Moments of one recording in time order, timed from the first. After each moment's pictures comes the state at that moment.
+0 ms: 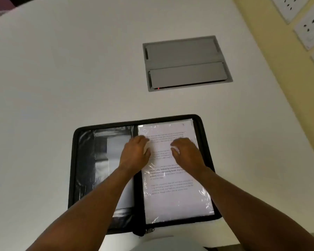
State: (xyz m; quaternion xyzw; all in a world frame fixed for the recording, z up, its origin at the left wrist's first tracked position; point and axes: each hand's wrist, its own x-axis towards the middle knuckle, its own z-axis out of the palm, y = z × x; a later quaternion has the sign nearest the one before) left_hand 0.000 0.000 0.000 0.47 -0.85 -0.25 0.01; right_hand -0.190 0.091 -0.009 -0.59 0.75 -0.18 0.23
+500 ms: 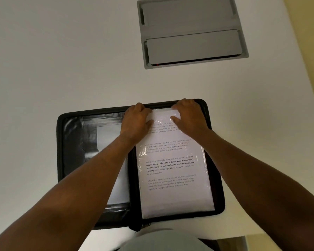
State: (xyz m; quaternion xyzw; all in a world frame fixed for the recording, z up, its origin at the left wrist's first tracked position) left_hand -0.046 -0.068 -0.036 0.45 -0.87 -0.21 0.02; right_hand -0.240 0.004 -0.028 -0.62 0.76 -0.08 0.19
